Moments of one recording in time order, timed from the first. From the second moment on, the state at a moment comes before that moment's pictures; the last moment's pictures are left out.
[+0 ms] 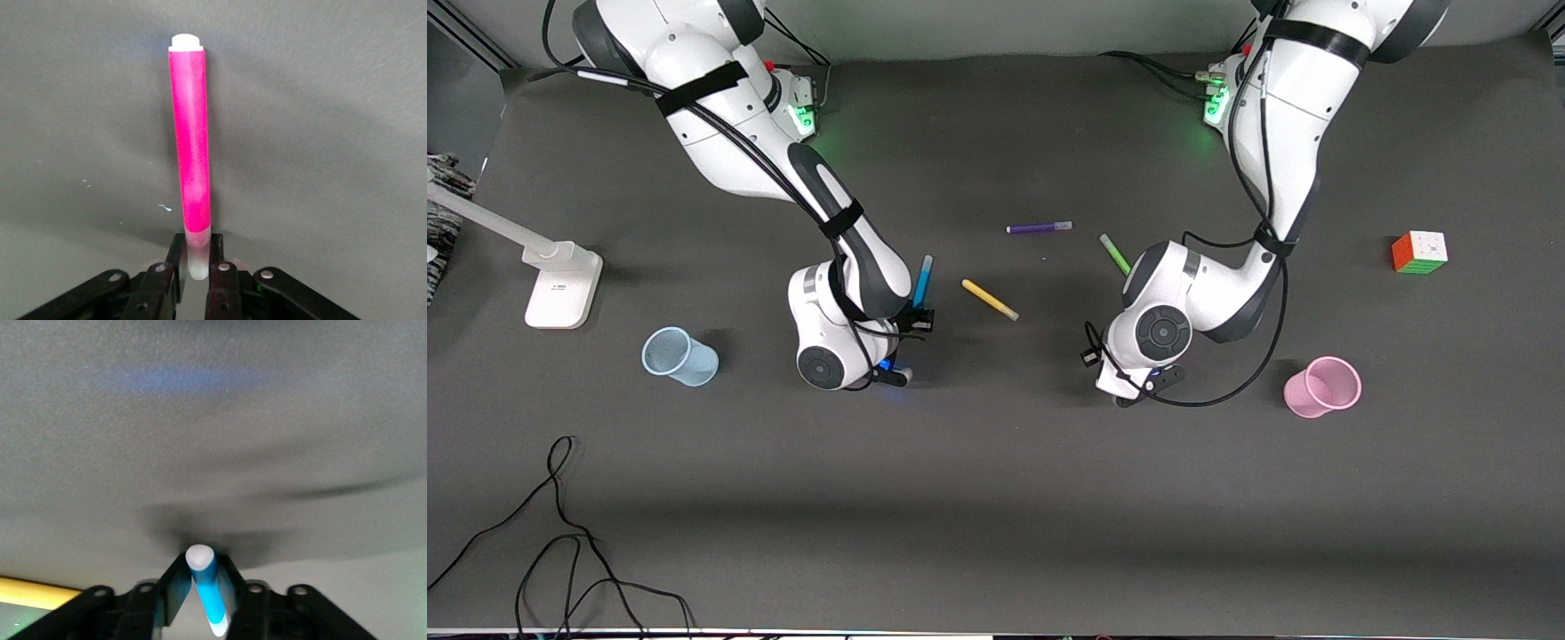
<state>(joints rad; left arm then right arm) -0.36 0.68 -0.17 -1.69 -0.09 2.18 -0.91 0.47 0.74 -0.02 -1.70 0.48 1.92 0.45</state>
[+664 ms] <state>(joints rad) -0.13 0.51 -0.16 -1.32 -0.17 1.35 -0.78 0.47 0.60 -0.03 -1.70 0.47 1.86 0.45</state>
